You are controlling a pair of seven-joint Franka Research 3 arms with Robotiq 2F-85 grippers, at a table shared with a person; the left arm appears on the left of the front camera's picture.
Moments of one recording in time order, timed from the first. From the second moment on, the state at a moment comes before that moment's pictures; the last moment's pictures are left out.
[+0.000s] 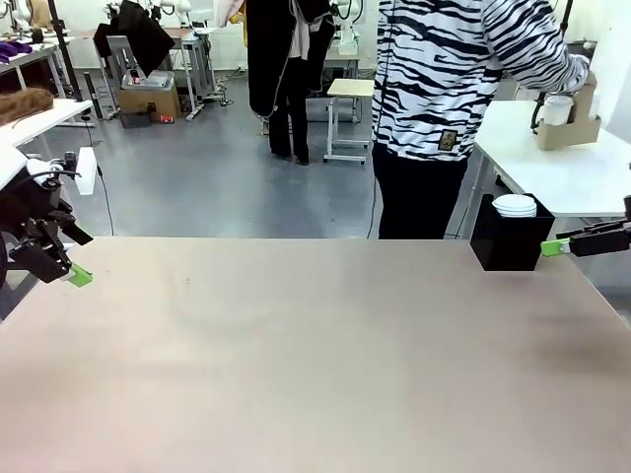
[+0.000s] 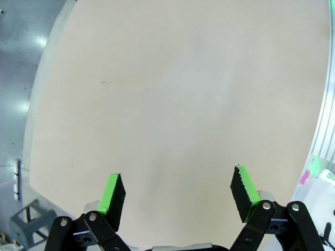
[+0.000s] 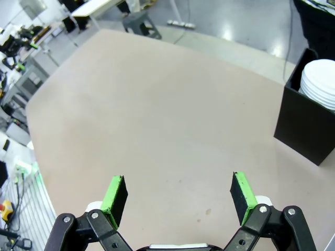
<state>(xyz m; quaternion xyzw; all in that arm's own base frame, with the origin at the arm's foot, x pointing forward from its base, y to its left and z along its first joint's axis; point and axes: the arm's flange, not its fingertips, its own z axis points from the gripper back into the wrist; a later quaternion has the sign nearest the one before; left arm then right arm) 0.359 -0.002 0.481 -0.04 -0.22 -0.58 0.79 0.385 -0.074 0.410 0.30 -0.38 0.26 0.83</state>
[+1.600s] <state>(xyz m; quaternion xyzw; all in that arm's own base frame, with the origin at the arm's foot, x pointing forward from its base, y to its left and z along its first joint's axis) 0.359 -0.002 0.481 -0.04 -0.22 -0.58 0.79 0.385 -0.074 0.410 0.30 -0.38 0.26 0.83</state>
